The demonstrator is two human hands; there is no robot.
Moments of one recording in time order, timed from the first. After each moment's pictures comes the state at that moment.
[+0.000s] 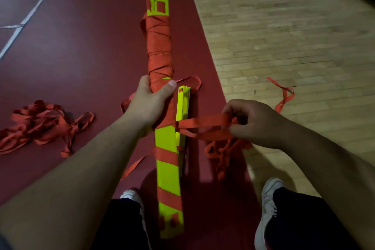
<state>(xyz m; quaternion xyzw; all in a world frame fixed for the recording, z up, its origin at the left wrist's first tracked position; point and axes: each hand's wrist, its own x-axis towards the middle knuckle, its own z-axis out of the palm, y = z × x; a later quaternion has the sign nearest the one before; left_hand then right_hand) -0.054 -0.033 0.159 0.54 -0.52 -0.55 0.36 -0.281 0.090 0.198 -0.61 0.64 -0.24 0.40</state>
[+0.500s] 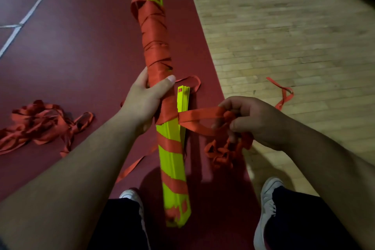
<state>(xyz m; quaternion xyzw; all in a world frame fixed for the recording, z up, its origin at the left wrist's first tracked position) -0.055 -0.028 0.175 0.45 -0.49 -0.62 0.41 -0.276 0.090 0.205 -0.51 0.54 -0.33 0.58</state>
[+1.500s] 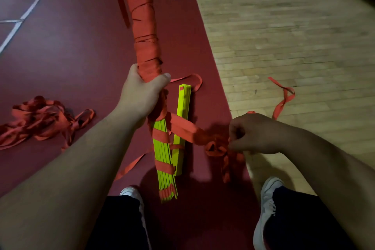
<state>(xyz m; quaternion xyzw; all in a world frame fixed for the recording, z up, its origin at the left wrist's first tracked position) -0.044 -0.042 0.173 0.53 -0.53 -0.51 0.42 -0.285 0.086 0.177 -0.63 0.67 -0.01 0.38</state>
